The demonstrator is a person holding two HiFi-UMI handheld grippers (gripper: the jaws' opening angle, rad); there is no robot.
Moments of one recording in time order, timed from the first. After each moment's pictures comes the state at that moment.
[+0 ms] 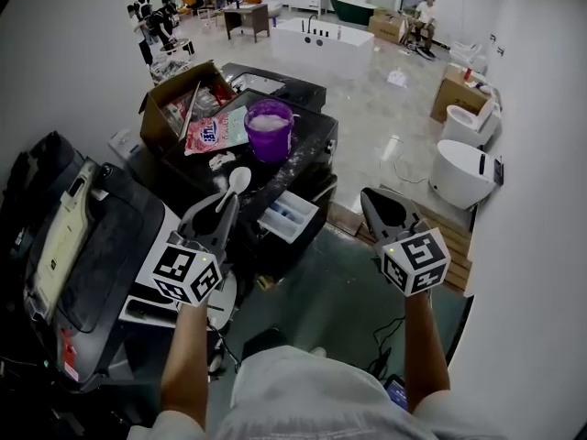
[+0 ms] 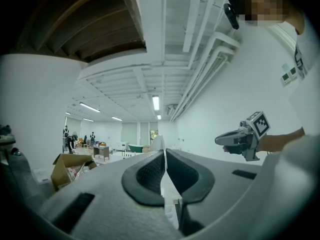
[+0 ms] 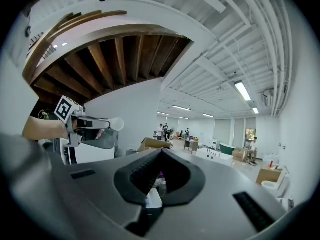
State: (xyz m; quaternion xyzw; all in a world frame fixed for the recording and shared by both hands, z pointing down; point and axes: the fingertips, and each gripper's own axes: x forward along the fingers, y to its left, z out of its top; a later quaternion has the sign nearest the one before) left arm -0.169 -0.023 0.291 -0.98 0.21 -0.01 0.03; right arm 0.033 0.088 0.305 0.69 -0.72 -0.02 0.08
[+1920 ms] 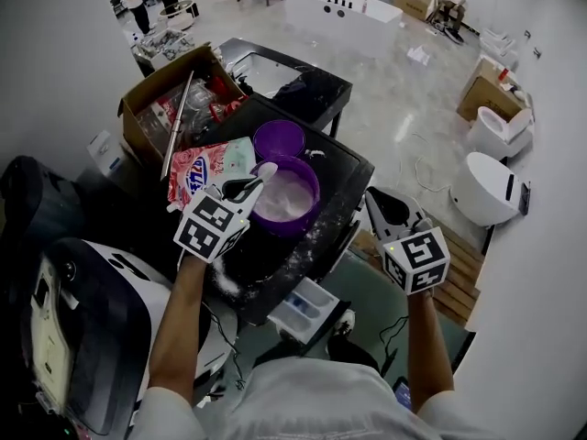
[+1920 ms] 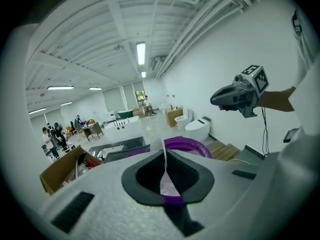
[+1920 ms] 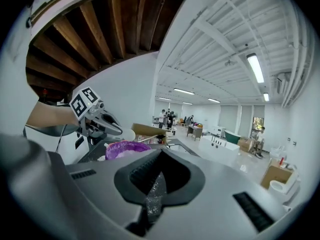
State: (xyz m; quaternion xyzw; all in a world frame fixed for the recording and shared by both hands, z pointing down) left arm 0.034 -0.384 0.402 -0.95 0.13 -0.29 0.07; right arm 0.189 -0.263 0.370 0.67 -0.73 0.04 0.14
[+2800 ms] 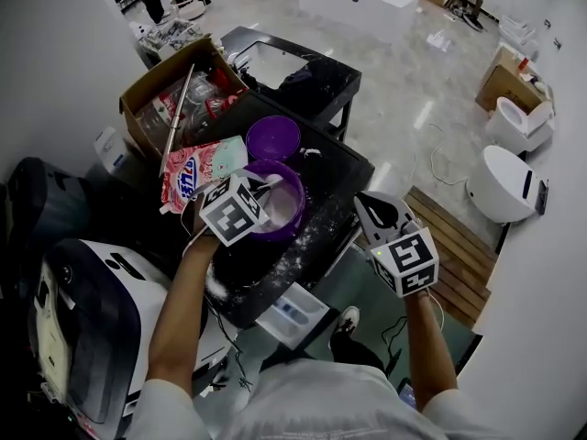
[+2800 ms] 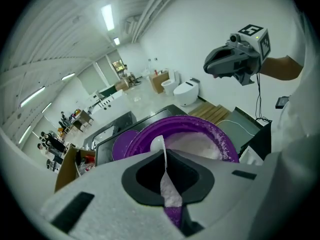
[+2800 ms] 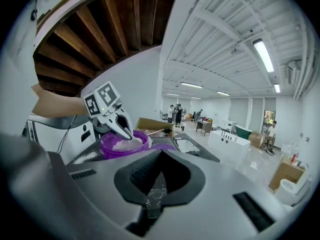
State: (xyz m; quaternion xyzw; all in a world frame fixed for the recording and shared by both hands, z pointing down) left arm 0.092 -0.391 0.478 -0.85 0.06 -0.50 0.13; right arm 0.222 -0.283 0.416 0.62 -0.77 0.07 0.15
